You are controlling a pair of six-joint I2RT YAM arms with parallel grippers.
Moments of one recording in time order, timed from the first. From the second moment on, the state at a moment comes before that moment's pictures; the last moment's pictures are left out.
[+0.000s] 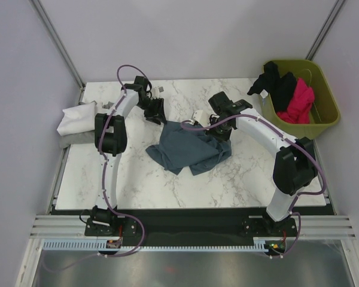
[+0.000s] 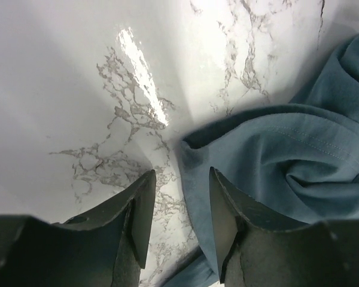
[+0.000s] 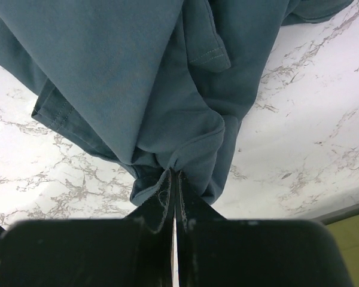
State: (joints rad) left arm -0.18 2.51 2.20 -0.96 0.56 0.00; right arm 0.50 1.76 1.49 -0.95 -0.13 -0.72
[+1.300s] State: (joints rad) left arm -0.18 1.77 2.29 -0.89 0.20 0.16; right arm 0.25 1.81 1.98 -0.68 0.07 -0.54
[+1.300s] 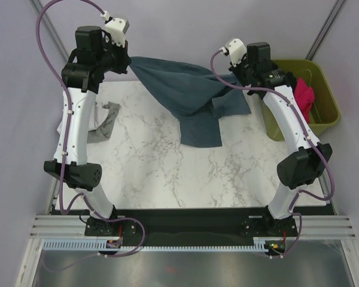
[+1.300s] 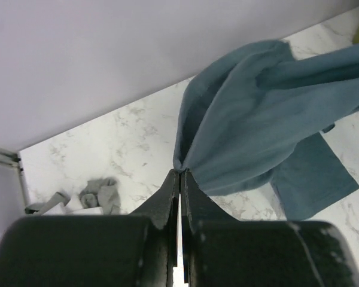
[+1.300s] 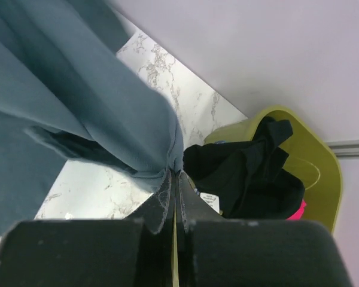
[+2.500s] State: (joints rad) left arm -0.16 1.39 1.90 -1.15 0.57 0.19; right arm 0.29 1.83 1.95 -0.79 -0.21 -0.36
